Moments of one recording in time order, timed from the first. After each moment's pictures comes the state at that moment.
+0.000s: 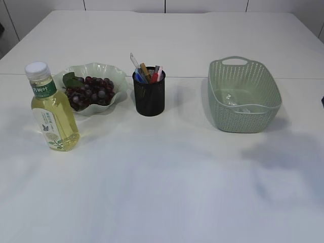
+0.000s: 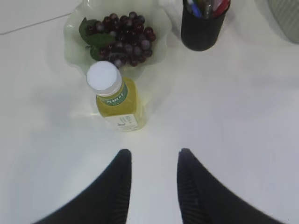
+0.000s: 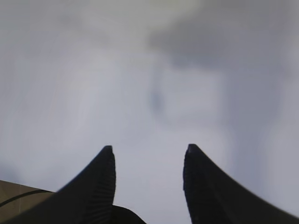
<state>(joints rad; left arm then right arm) -0.55 1.25 -1.36 0.25 1.12 -0.28 -0.02 1.30 -1.17 0.25 1.22 -0.11</state>
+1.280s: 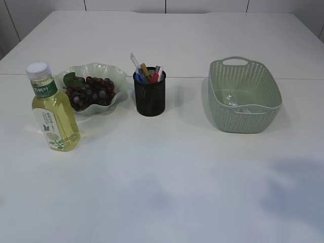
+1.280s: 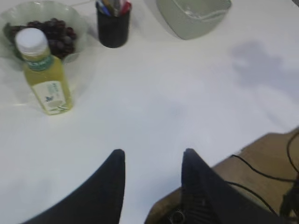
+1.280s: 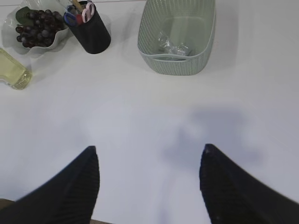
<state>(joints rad) -0.66 0.71 -1.12 -0.02 1.20 -0.17 -0.02 0.71 -1.13 0.24 1.26 -0.07</state>
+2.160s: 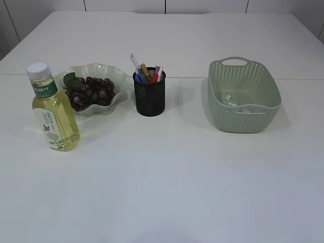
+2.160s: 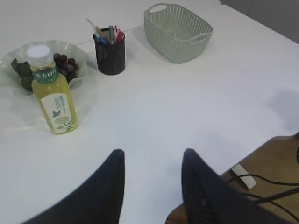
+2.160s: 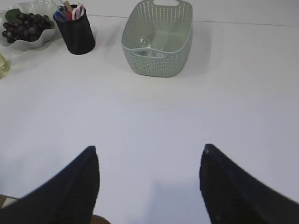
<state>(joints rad) -0.66 0.27 -0.81 0.00 1.10 -0.09 -0.02 0.20 -0.83 0.16 1.27 -0.13</state>
